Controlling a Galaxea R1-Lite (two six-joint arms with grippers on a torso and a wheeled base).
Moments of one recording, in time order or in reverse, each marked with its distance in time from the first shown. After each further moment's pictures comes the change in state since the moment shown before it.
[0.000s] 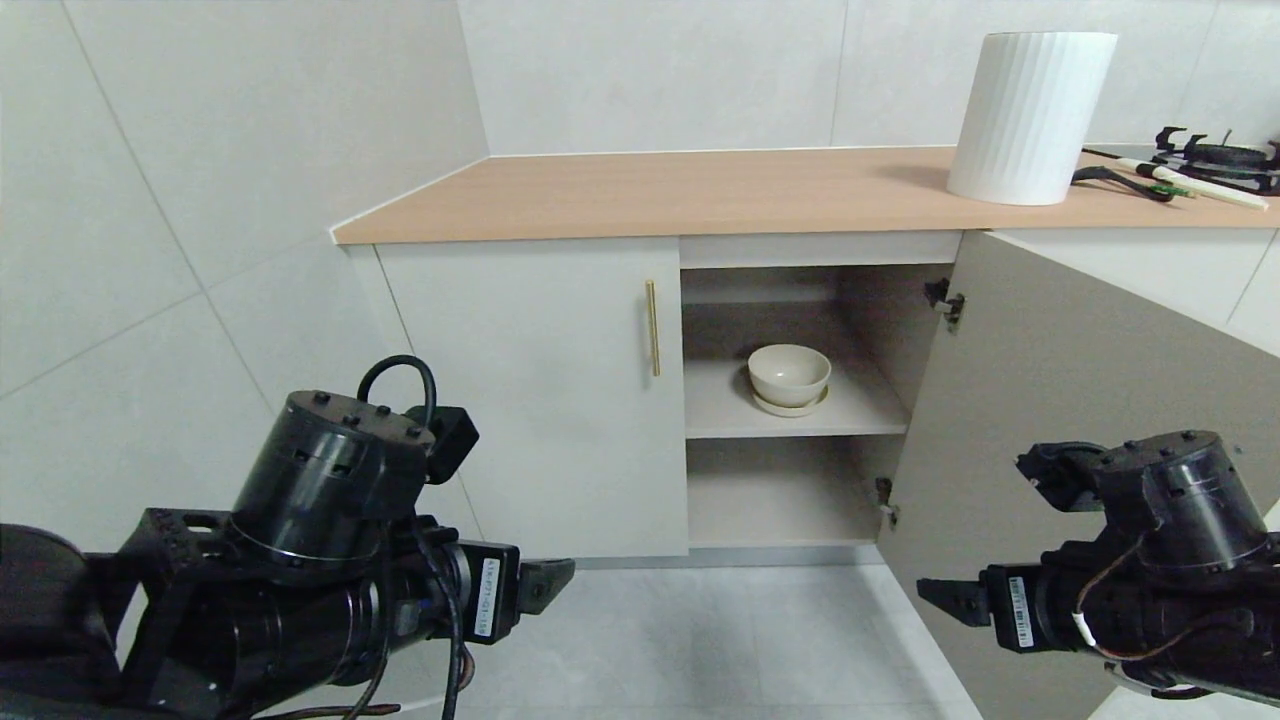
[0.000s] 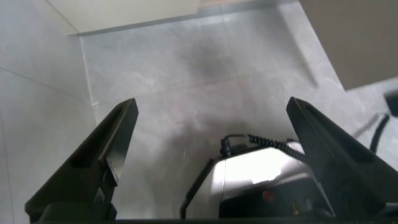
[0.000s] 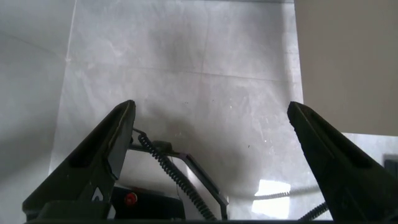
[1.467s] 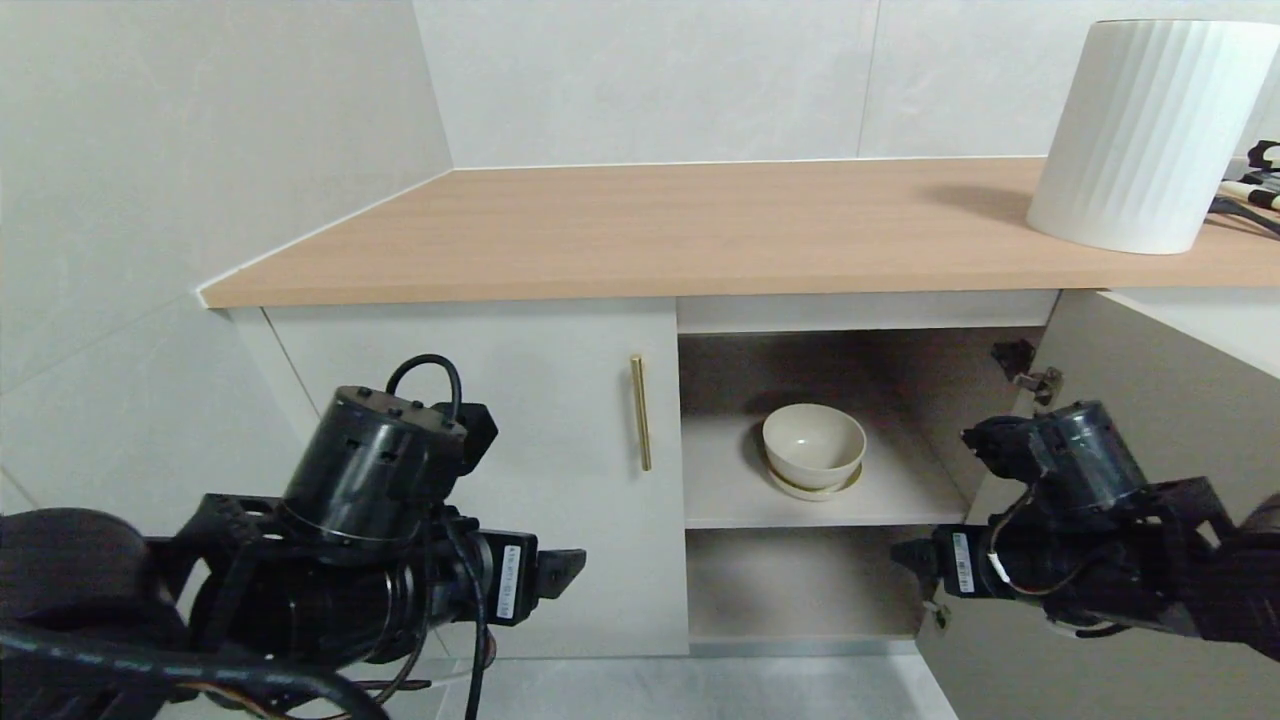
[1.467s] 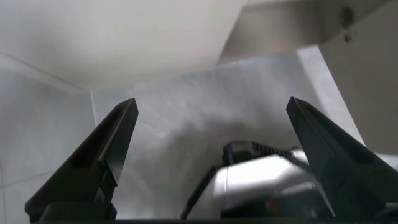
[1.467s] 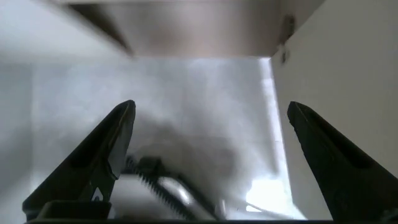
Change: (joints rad) left arm 0.008 0.049 -0.017 -0.029 -0.001 0.003; right arm -0.034 0.166 -0.139 0.024 -0.048 0.022
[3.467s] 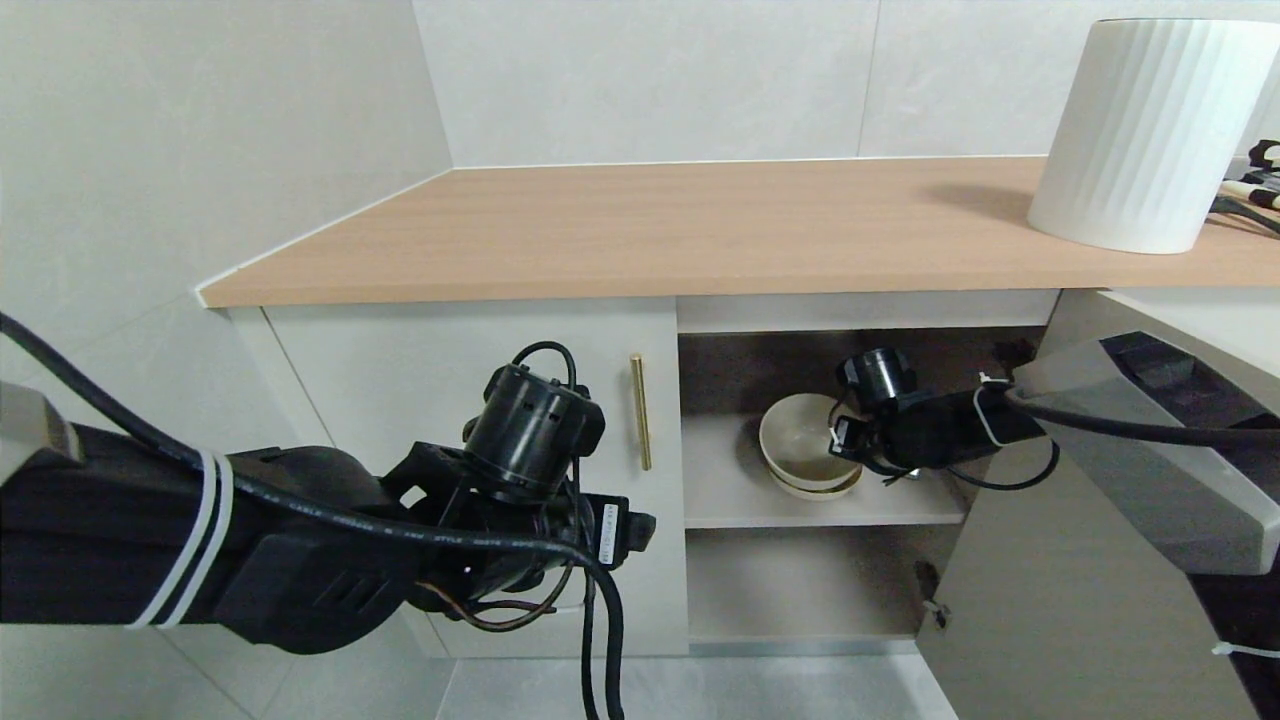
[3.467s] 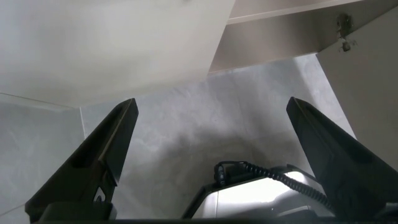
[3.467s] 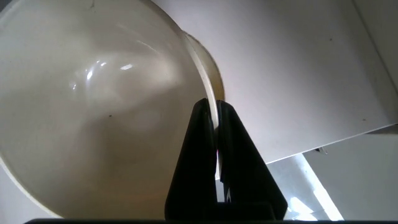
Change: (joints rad) left arm -0.034 0.273 -0.217 -0.037 0.031 -0.005; right arm -0.151 0.786 -0.990 0.158 -0.155 0.187
